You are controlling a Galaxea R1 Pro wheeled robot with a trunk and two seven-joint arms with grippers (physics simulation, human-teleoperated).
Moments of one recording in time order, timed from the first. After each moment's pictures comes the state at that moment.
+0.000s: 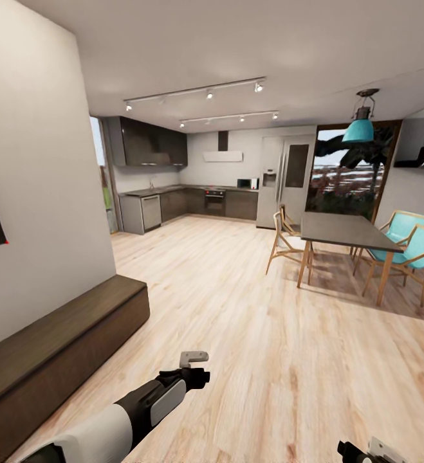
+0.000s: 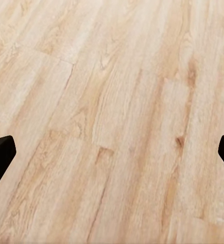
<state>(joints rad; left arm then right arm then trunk) -0.70 -0.09 -0.93 -0.48 1.02 0.24 0.29 -0.29 -0.12 -0.32 -0.58 -0.36 0.26 -0.22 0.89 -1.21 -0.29</state>
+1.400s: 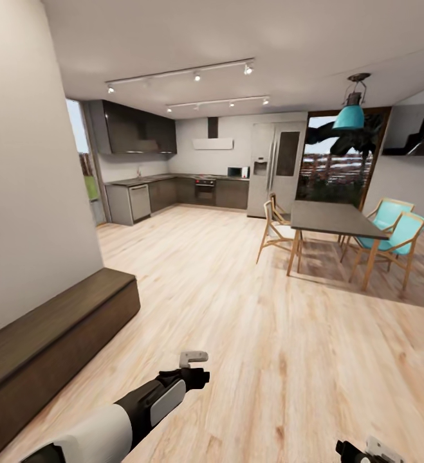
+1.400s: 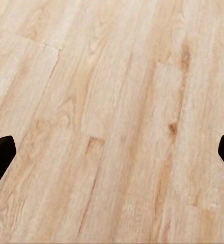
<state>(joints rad) -0.70 -0.09 -0.93 -0.47 1.02 0.24 0.29 -0.29 -0.12 -0.32 -0.58 -0.36 0.26 -0.22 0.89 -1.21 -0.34</state>
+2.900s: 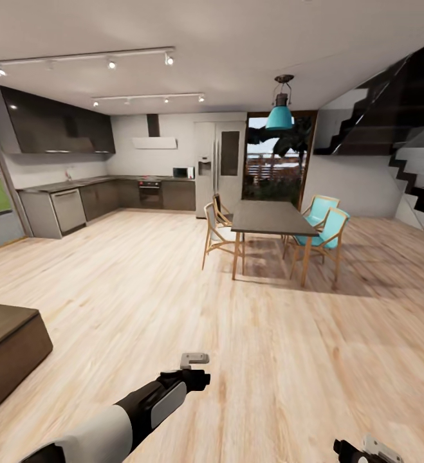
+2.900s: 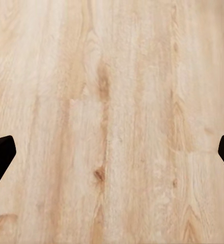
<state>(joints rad) -0.70 -0.09 -0.96 -0.47 1.02 0.24 0.29 -0.29 -0.12 -0.28 -0.58 -0.38 0.26 -0.22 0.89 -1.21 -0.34</state>
